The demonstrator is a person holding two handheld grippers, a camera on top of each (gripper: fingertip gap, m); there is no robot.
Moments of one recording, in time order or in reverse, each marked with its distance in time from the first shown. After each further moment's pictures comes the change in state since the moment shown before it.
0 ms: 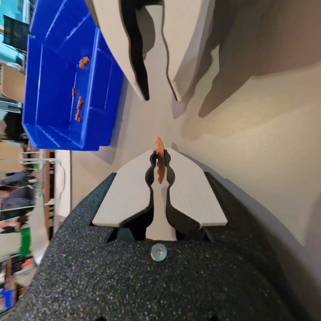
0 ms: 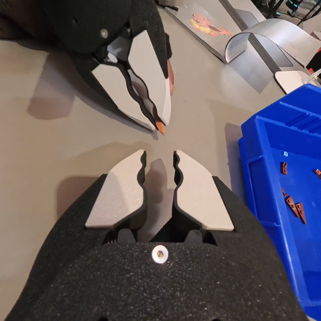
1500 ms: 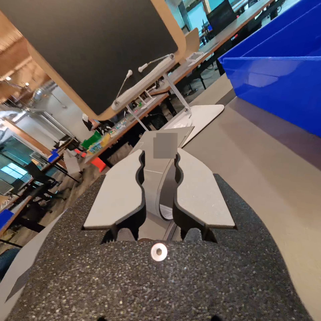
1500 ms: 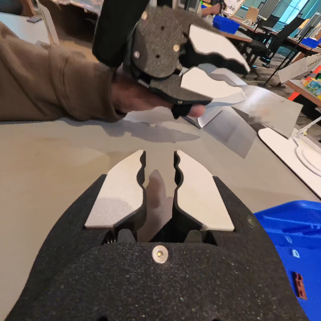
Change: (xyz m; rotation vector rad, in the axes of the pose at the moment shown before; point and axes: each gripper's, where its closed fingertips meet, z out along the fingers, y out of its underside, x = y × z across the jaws) left arm -0.212 0.144 -0.031 0.044 -0.798 -0.568; right arm 0.066 -0.084 0.103 0.248 0.003 0.053
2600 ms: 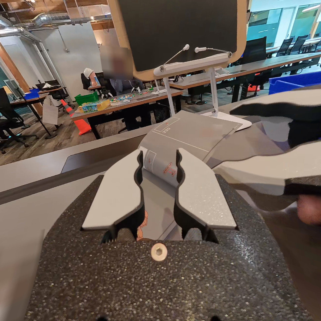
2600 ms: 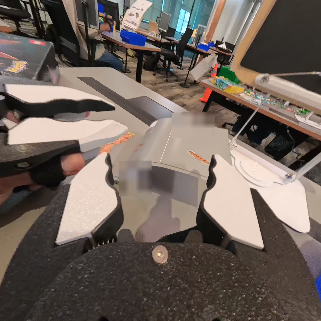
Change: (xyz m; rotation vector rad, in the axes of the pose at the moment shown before) left arm -0.059 0.052 -0.018 -0.036 -0.103 -0.435; right arm 0.118 -0.046 0.098 0.040 0.448 0.126
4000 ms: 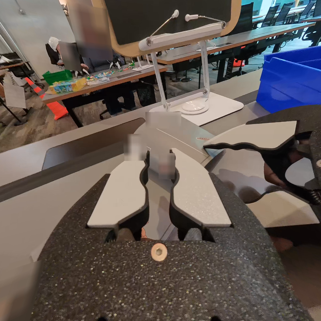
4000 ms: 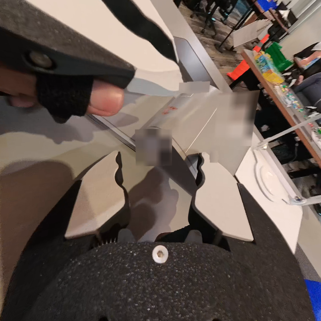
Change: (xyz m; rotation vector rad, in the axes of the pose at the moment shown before) left arm 0.001 0.013 0.010 -0.136 0.116 -0.006; right arm -0.035 0.052 0.017 -0.263 -0.154 -0.335
